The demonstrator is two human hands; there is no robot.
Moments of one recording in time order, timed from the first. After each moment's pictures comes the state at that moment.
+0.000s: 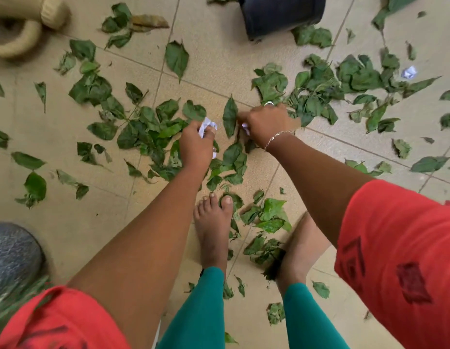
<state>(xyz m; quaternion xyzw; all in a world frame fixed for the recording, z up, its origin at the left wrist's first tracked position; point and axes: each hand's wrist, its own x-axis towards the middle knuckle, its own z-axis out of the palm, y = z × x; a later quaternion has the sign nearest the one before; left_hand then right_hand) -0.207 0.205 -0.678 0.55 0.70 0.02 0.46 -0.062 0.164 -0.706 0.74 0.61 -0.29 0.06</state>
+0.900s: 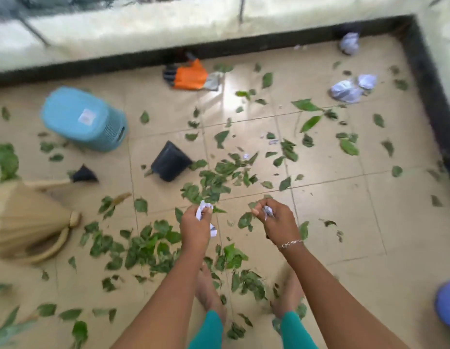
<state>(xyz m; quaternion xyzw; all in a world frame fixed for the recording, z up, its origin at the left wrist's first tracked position) -0.089 0.140 -0.399 0.58 0.57 -0.03 0.58 -0.010 -0.008 -0.399 0.83 0.01 -0.34 -0.45</state>
